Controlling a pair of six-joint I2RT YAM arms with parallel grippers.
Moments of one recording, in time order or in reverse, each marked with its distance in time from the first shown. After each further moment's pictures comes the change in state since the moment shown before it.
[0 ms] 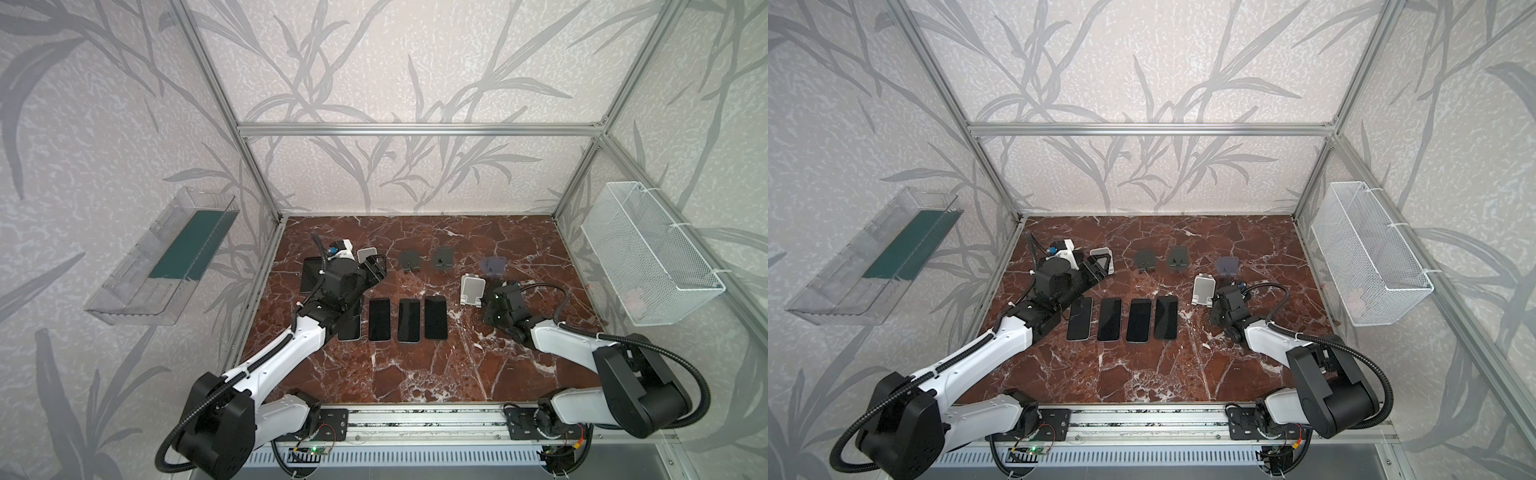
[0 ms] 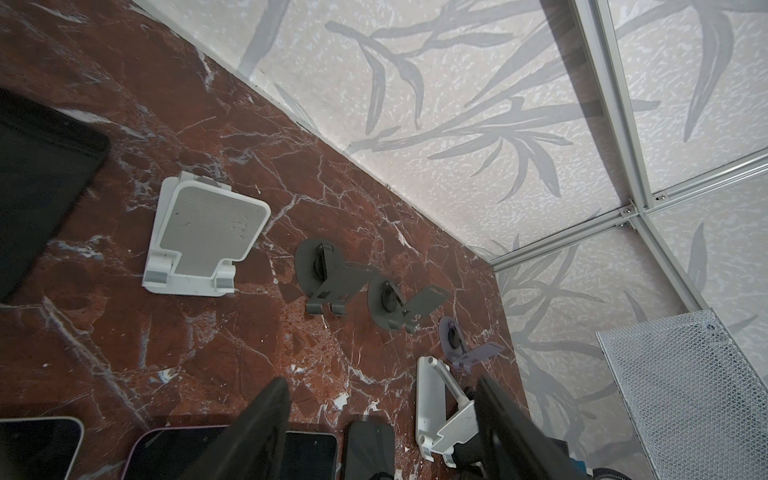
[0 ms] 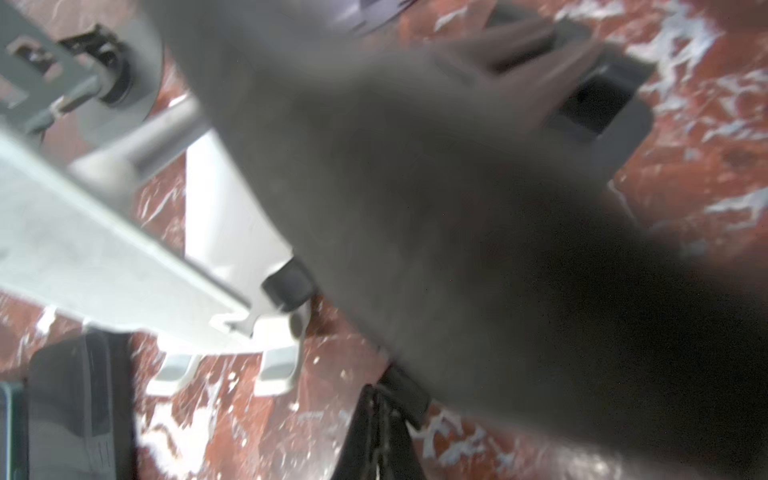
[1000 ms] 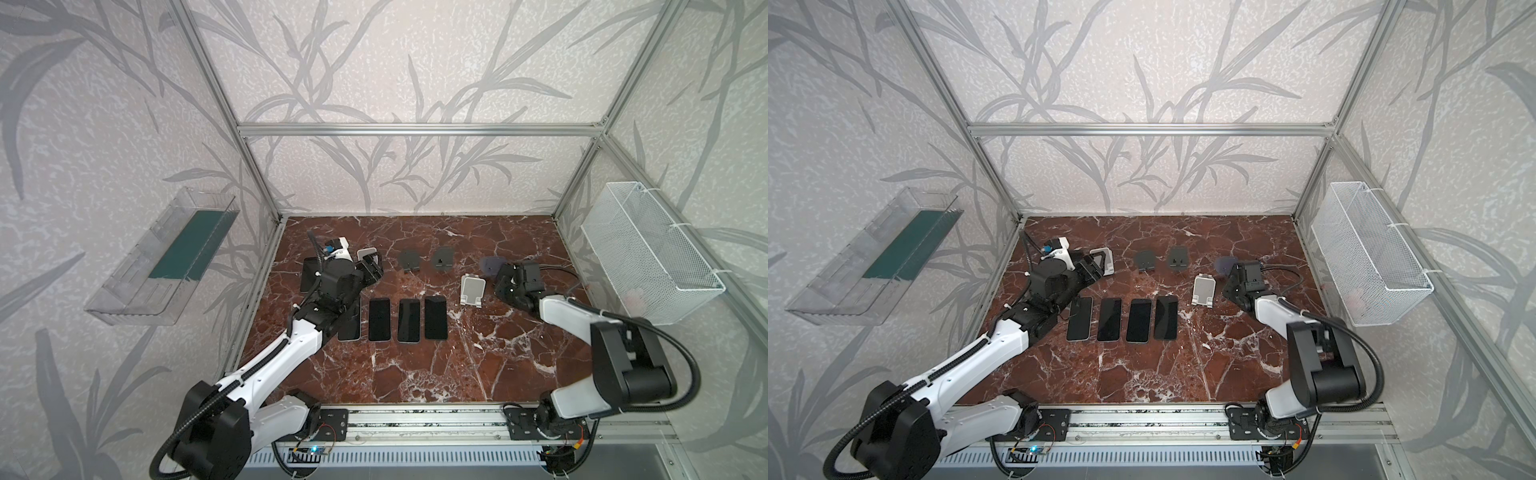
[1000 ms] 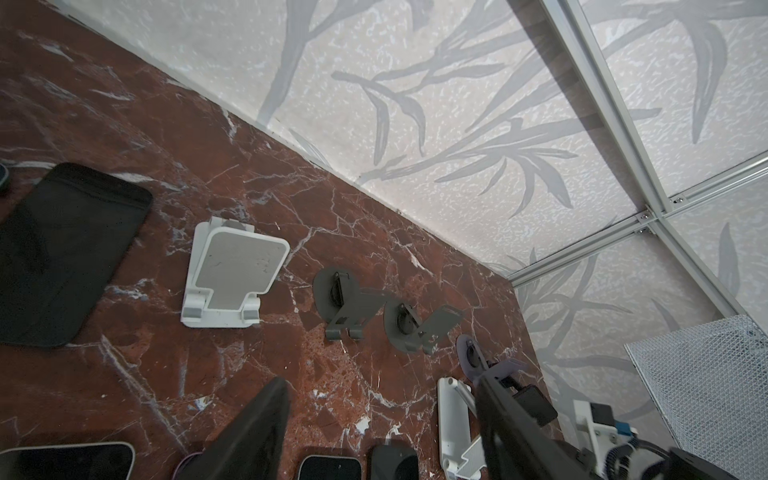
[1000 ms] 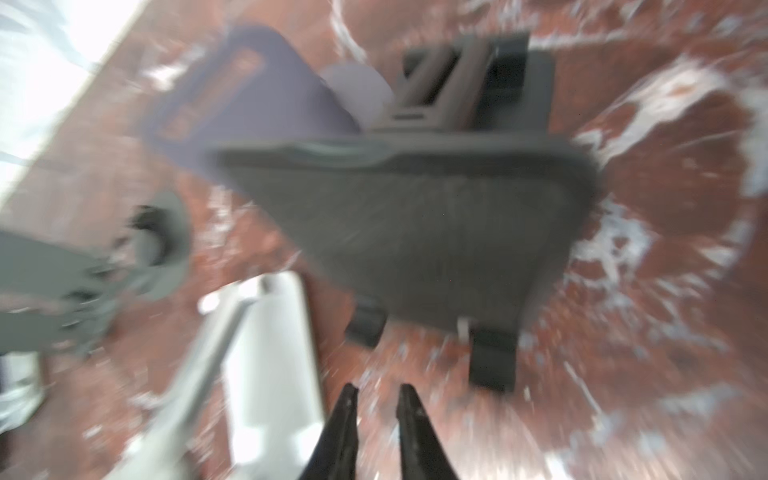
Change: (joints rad) left arm 0.001 -0.059 0.000 -0.013 -0.085 0.111; right arm -0.208 -0.013 0.201 -0.097 -0.187 -0.026
